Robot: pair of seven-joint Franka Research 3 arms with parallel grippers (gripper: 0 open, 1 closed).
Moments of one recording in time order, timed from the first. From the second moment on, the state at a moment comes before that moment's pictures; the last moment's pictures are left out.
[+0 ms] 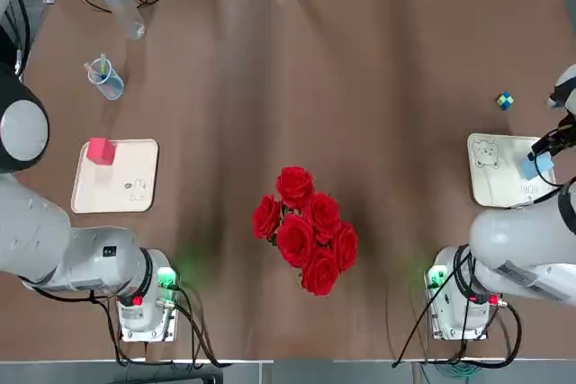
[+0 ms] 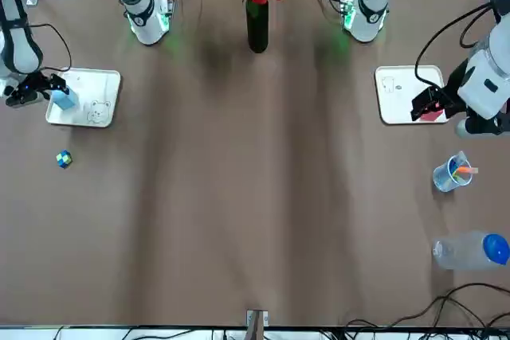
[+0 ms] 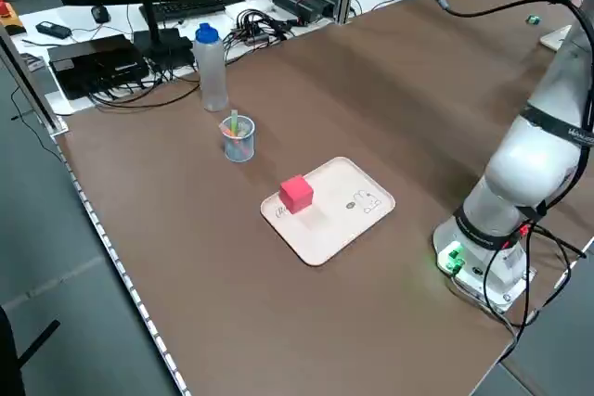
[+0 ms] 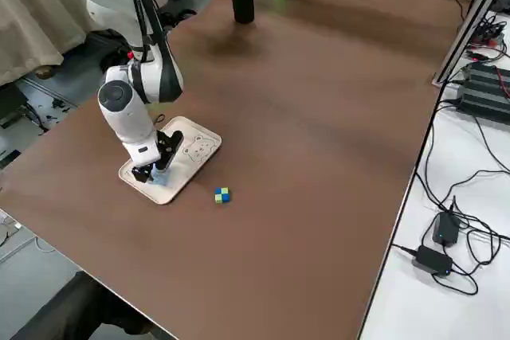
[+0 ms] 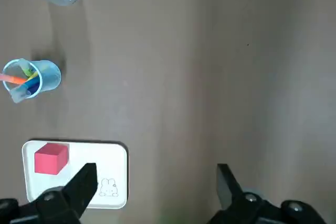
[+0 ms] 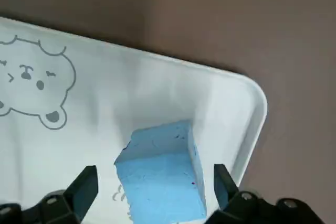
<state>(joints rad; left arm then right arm) 0.05 0.08 -0.17 -1.52 -0.03 1.57 -0.18 -0.39 0.21 -0.43 -2.41 0.07 2.47 -1.06</state>
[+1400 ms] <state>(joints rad) 0.05 0.08 -0.17 -1.52 -0.01 1.56 -0.08 0.03 0.19 -0.35 -1.77 0.07 2.09 -0.57</state>
